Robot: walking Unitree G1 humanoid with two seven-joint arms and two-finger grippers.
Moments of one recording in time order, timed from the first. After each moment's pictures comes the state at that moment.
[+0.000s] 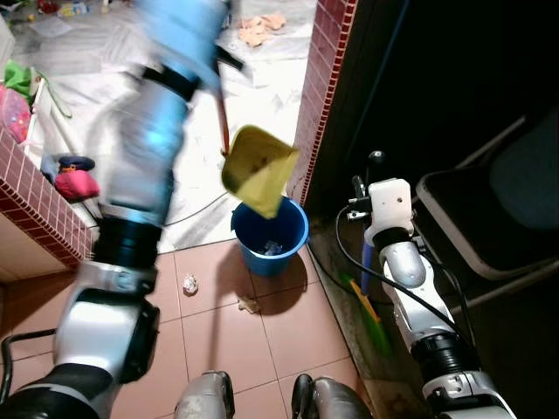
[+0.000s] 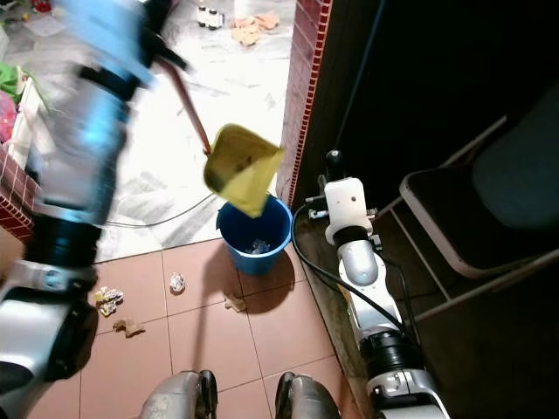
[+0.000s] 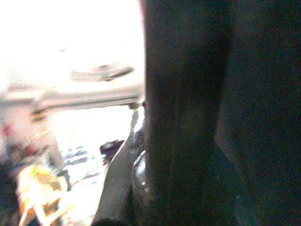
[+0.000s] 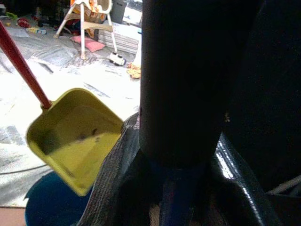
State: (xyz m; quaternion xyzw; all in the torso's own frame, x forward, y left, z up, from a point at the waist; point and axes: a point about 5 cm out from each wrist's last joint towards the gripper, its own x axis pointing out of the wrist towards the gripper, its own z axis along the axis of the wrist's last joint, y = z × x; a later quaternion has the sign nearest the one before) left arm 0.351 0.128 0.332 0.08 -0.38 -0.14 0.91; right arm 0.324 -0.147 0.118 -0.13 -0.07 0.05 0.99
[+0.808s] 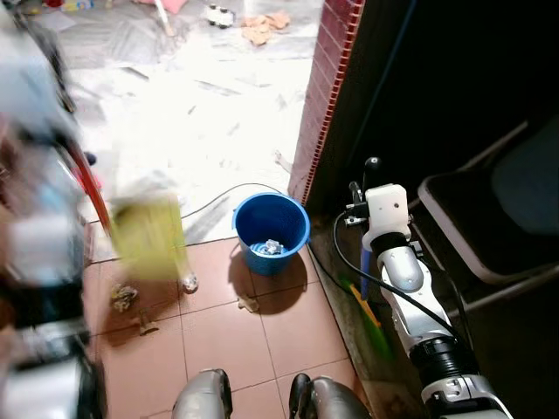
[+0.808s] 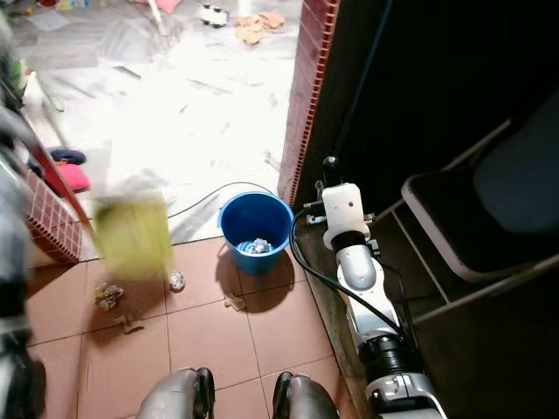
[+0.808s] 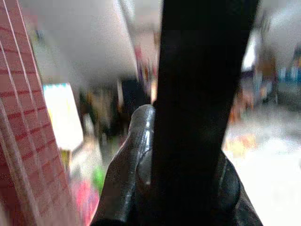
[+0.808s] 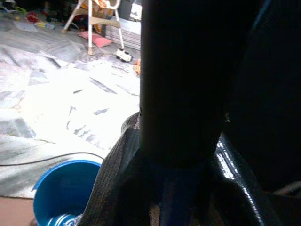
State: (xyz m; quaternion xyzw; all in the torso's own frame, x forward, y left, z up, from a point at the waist) left arm 0.326 0.245 0.238 0.11 -0.19 0.13 0.97; right arm 0.320 -0.145 0.112 -0.13 -0.07 0.06 0.99
